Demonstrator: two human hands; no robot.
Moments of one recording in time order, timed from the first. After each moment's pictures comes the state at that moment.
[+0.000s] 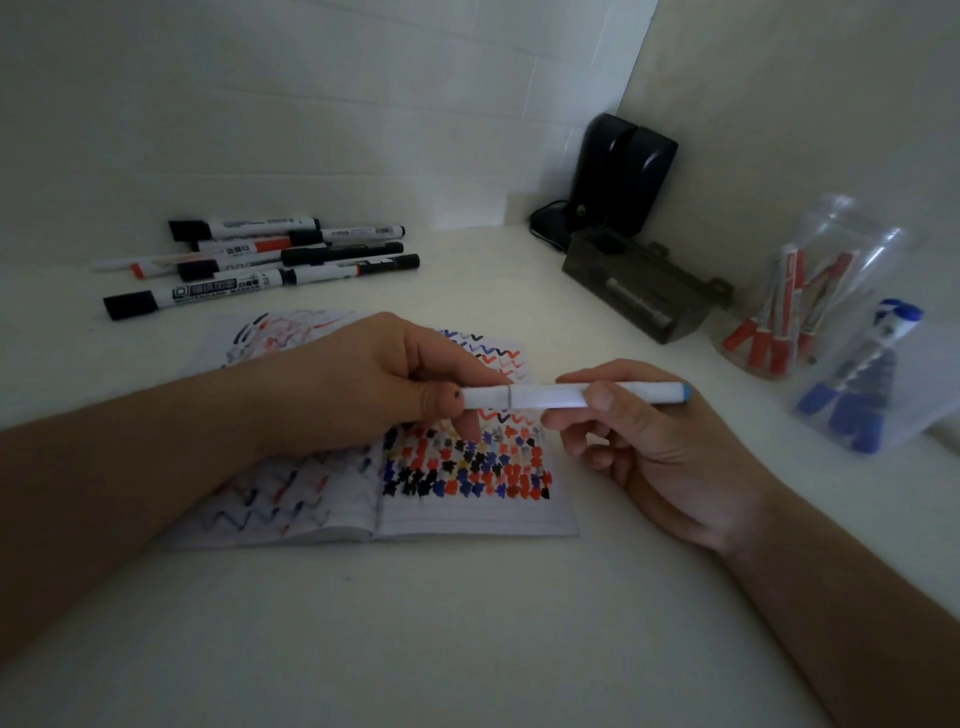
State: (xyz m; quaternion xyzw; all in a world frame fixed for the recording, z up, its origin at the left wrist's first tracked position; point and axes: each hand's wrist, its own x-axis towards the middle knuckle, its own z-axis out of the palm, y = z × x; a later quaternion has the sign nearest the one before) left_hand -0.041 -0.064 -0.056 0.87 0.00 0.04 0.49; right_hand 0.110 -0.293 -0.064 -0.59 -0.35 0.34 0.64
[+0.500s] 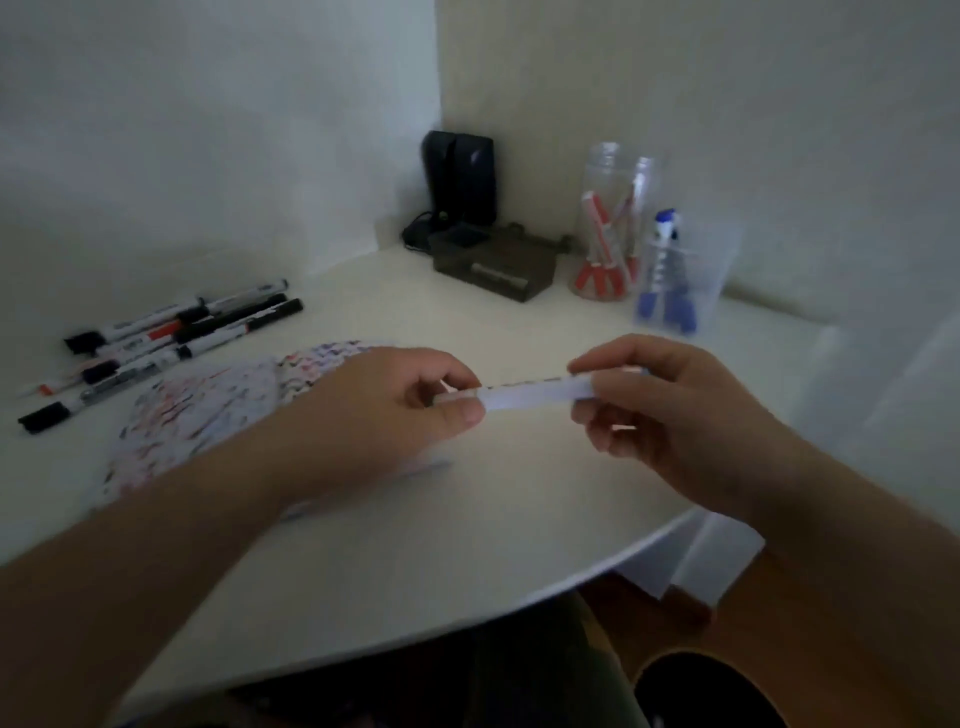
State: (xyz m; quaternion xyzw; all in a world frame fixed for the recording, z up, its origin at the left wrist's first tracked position) left_hand -0.035 -0.189 -0.019 0.94 0.04 0.06 0.33; right_hand 0.077 -0.431 -0.041 -0.63 -0.28 0.22 0.69
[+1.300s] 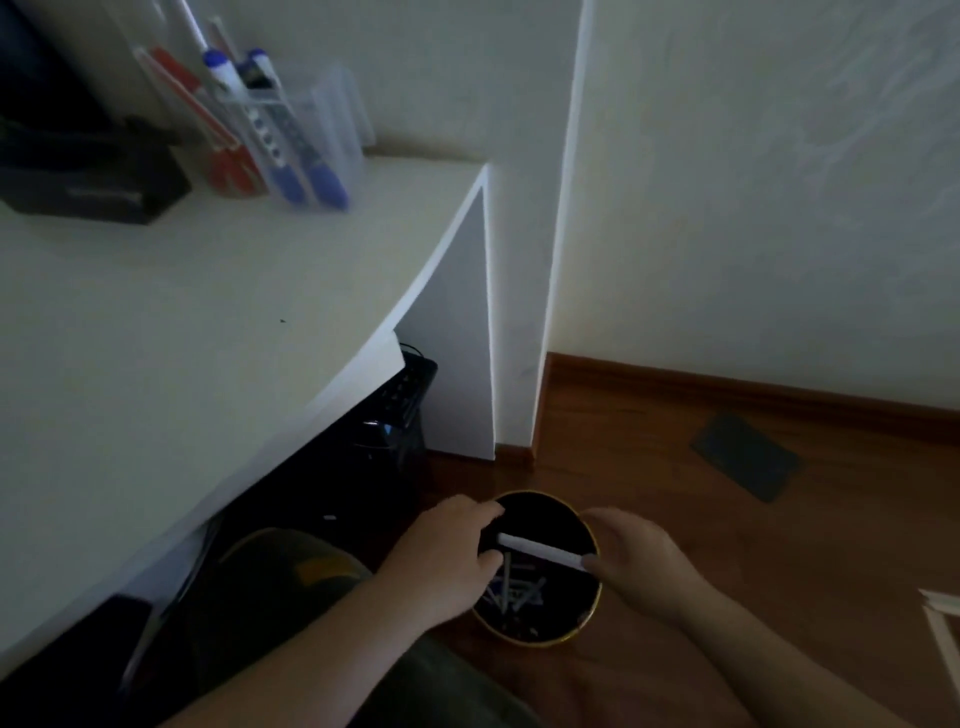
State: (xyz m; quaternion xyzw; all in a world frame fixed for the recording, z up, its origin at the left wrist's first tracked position) left_hand 0.008 -0.460 -0.249 0.94 -0.12 -0.24 0.23; right_hand 0.002 -0.724 -0.334 -0.93 -0.02 0.19 0.30
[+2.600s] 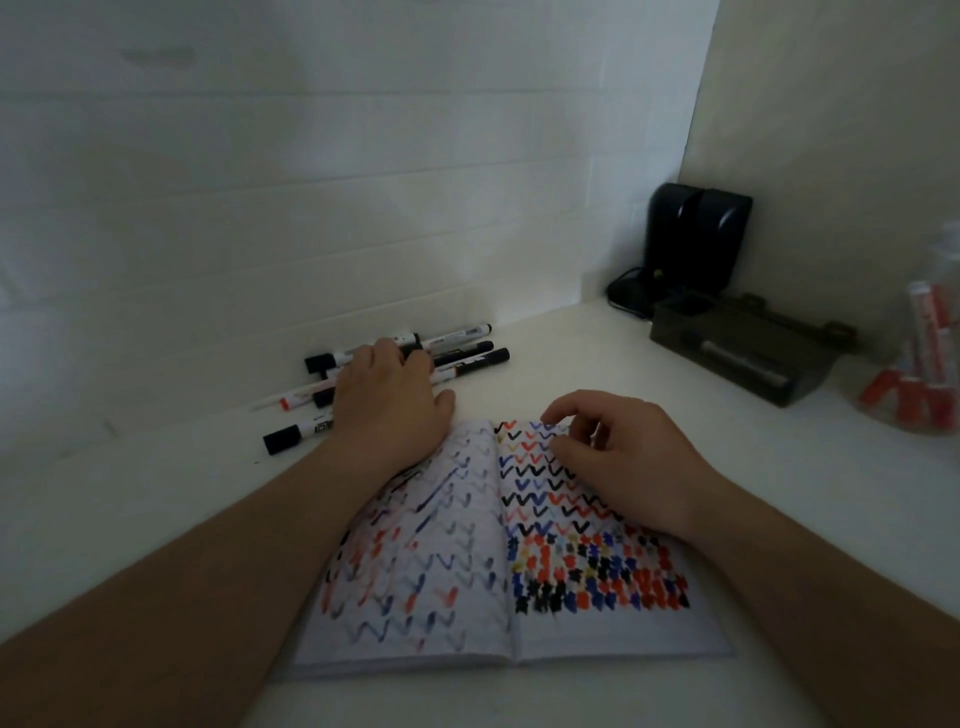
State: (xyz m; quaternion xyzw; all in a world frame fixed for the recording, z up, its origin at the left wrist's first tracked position) left_hand -0.009 0.049 -0.090 0.91 0.34 0.21 -0.05; right_hand 0.116 -0.183 -0.071 -0.80 -0.48 0.08 0.35
